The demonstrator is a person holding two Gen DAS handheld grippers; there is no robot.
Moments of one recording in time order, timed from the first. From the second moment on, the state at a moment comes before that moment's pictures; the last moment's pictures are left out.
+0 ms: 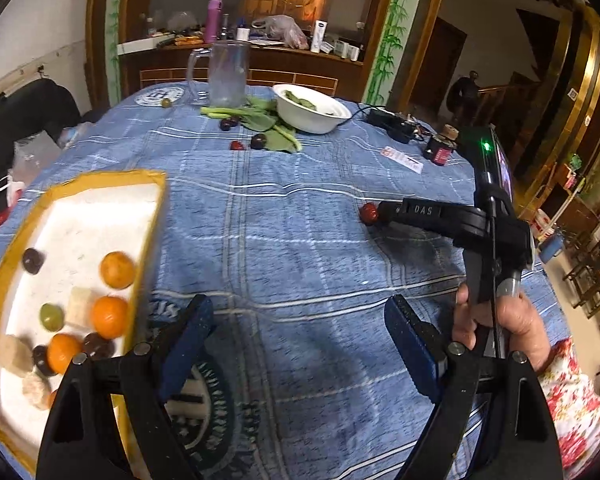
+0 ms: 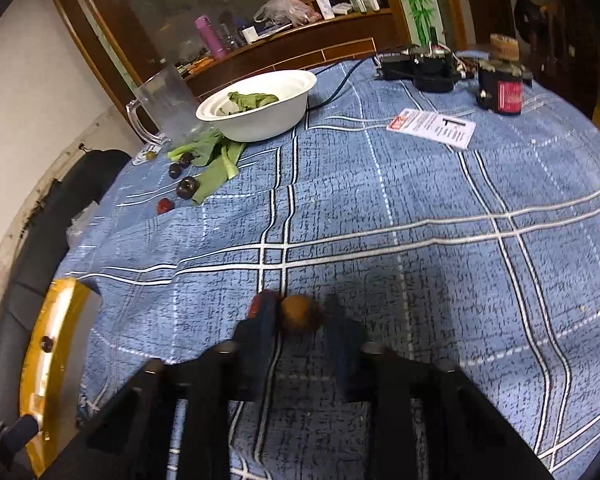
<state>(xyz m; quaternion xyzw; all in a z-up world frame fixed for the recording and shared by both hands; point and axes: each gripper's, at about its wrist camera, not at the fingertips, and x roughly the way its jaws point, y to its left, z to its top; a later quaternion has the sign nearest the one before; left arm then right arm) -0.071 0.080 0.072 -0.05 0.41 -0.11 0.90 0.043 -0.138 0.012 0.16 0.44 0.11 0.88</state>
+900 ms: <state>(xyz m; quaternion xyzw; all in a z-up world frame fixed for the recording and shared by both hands) -0.002 0.035 0.045 -0.05 0.44 -0.11 0.89 0.045 -0.155 0.009 0.12 0.44 0.09 0.88</state>
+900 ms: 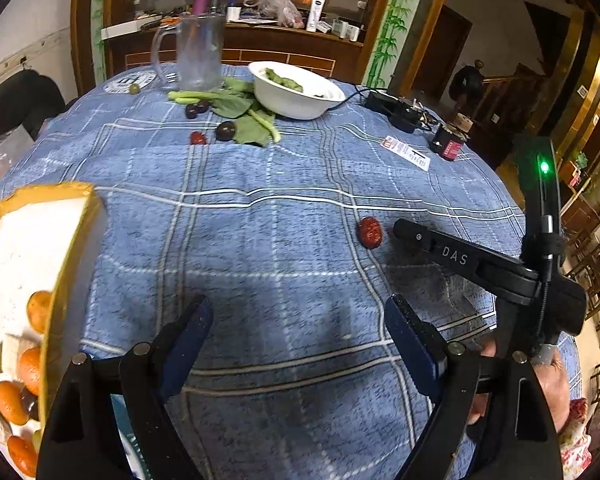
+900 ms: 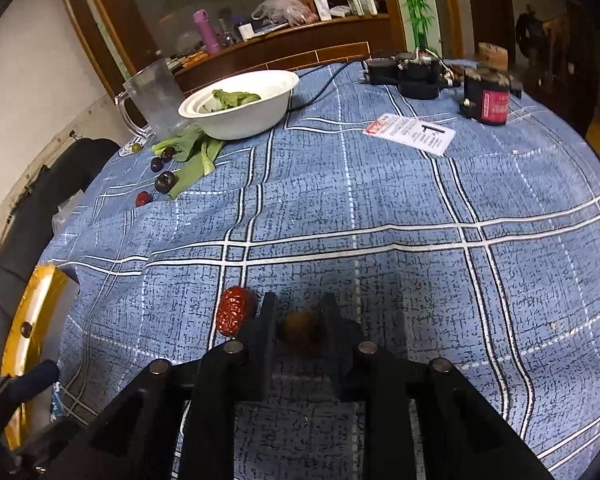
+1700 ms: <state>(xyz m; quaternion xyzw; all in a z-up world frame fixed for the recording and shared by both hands) 0.074 -0.046 0.015 0.02 0.45 -0.14 0.88 0.045 -0.225 0.011 0.36 0.42 0.15 0.82</state>
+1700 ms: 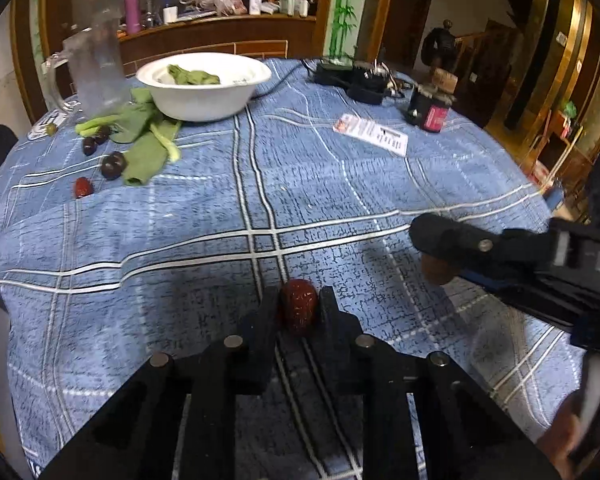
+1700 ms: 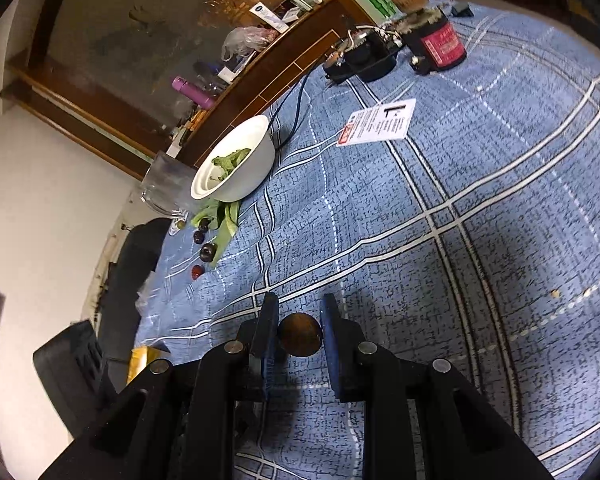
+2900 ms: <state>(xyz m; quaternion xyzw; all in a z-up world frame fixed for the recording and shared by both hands) -0.094 0.132 0.115 -0.10 0.35 -0.05 0.93 -0.018 -0.157 0.050 0.29 0.41 0.20 0.84</state>
